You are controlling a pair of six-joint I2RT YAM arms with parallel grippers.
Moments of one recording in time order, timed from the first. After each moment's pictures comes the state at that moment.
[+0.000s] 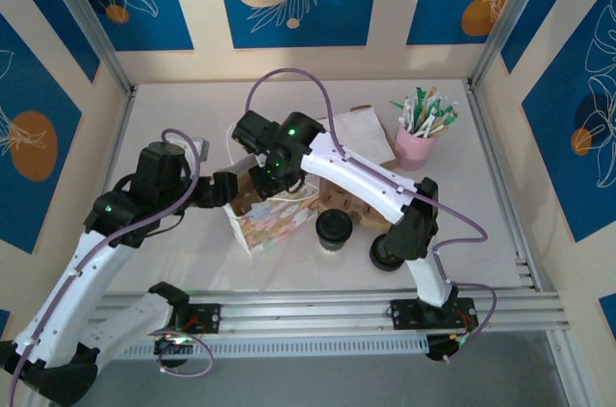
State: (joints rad) left arm -0.46 0.87 1.12 -0.96 0.06 -0.39; right arm 1.02 2.05 2.22 -1.44 0.06 0.42
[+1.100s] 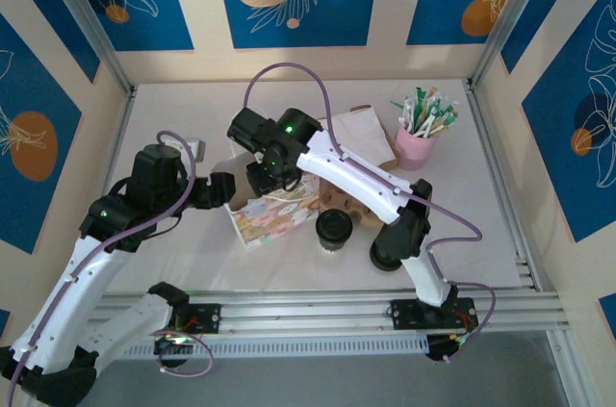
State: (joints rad) left arm -0.46 0.85 1.12 -0.96 0.05 -0.40; right arm 1.03 2.10 2.36 -1.52 0.11 0.46
